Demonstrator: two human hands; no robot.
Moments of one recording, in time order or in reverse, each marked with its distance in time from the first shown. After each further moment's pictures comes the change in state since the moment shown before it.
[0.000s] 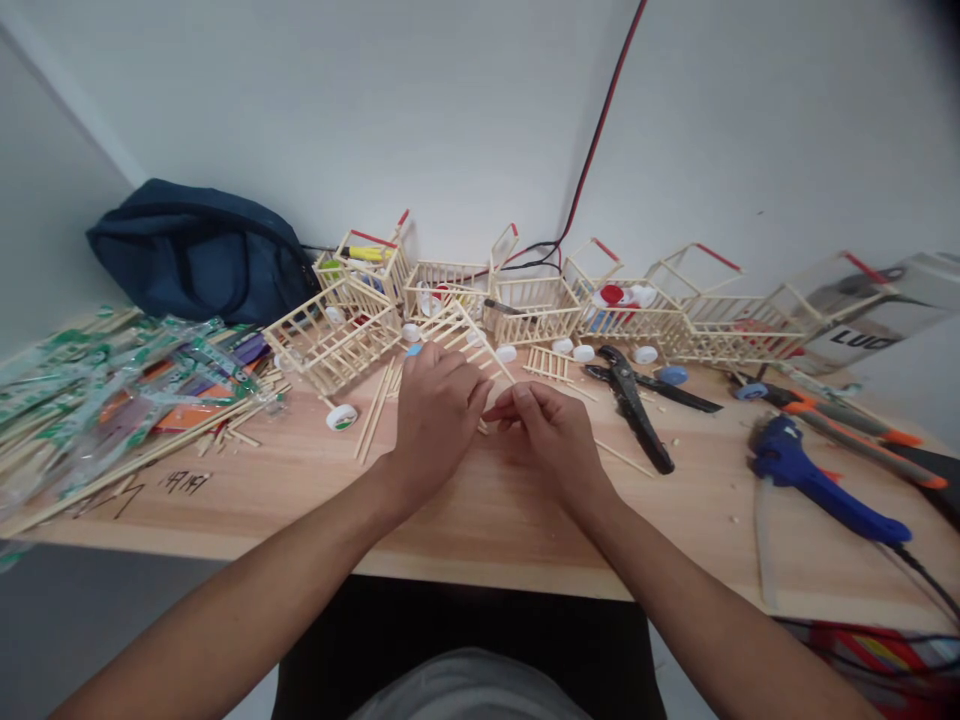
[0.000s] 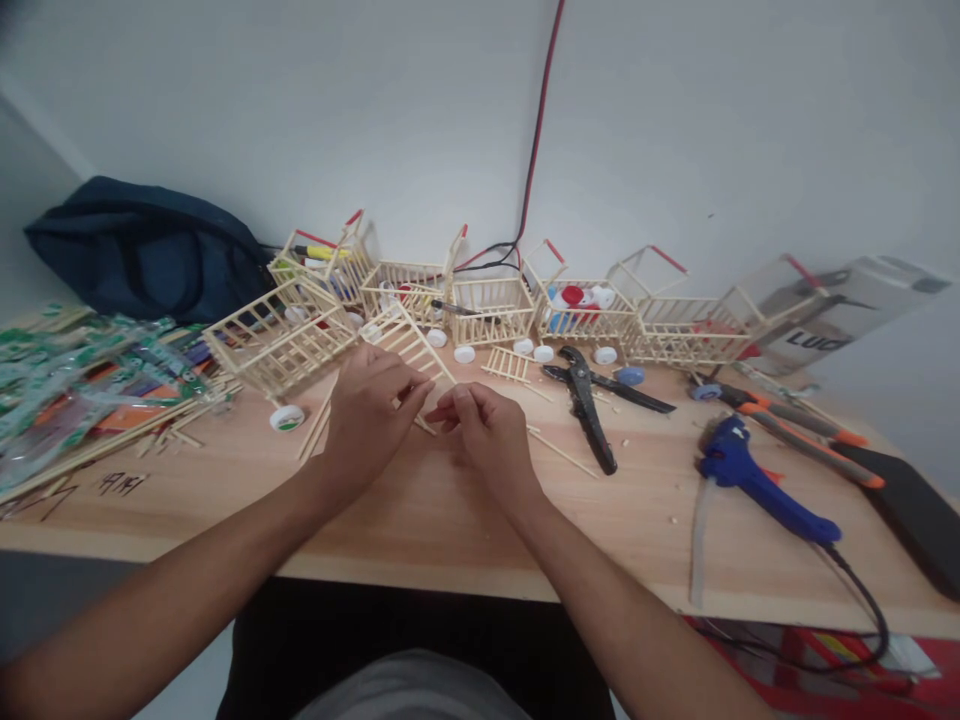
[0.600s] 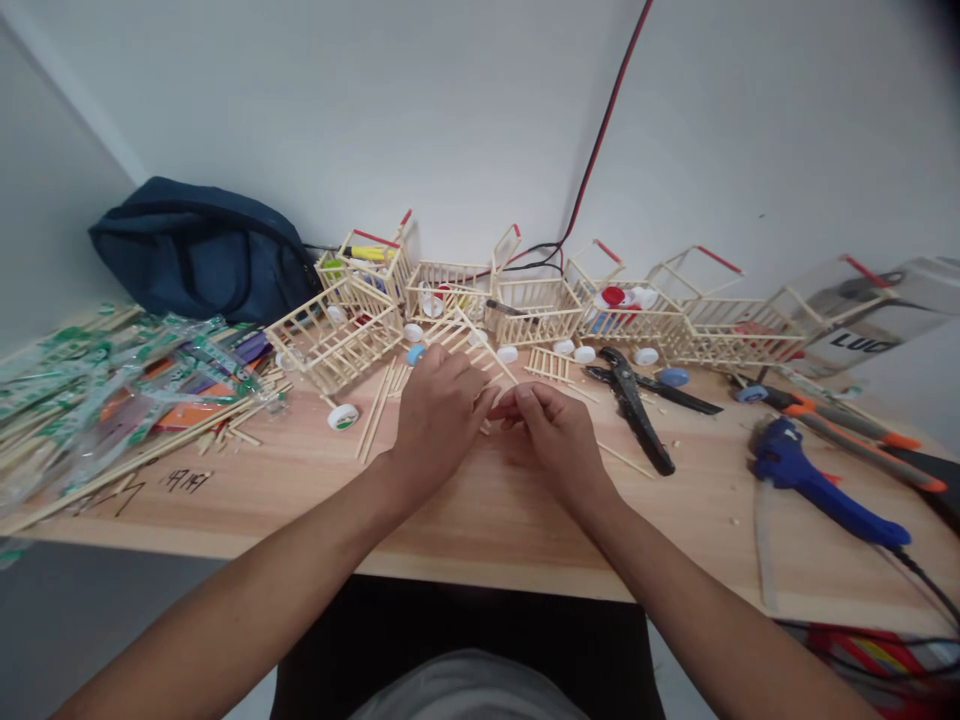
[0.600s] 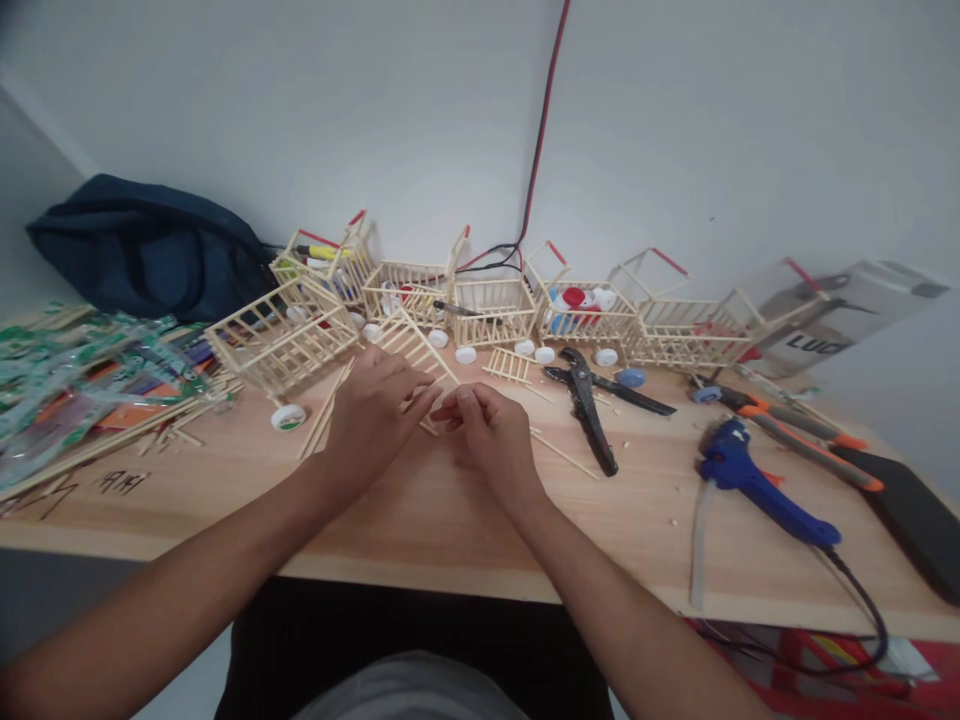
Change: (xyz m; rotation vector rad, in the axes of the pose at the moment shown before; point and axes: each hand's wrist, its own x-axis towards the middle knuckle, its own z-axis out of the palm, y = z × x) left_hand -0.001 -0.005 0.001 0.072 -0.038 0.101; right_hand 0.002 0.005 -0.003 -0.009 0.005 -0.012
